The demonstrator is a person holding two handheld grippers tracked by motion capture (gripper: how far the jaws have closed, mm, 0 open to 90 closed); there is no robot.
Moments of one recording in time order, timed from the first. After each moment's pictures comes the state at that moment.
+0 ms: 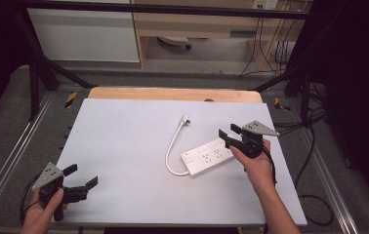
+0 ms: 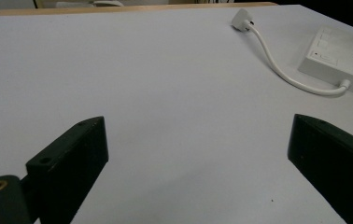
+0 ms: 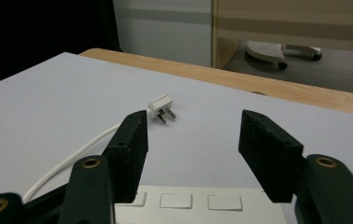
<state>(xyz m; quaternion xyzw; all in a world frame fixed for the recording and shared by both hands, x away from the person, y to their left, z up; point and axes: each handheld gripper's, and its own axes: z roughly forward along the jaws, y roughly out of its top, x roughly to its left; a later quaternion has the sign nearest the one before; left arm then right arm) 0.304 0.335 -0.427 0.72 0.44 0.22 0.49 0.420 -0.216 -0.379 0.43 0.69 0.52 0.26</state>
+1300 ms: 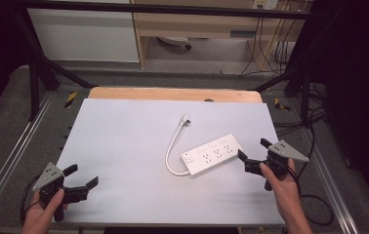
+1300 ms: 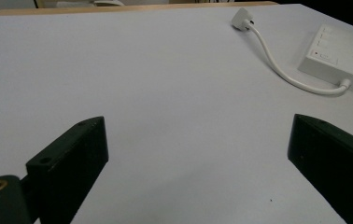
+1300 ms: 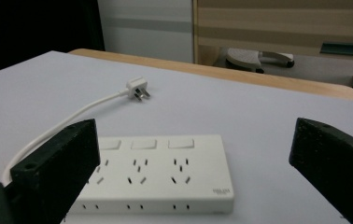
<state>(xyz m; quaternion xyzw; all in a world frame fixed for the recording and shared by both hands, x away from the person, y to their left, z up) 0.303 0.334 -0.426 0.72 0.44 0.23 0.49 0.362 -0.276 -0.397 0.43 0.68 0.52 0.29</state>
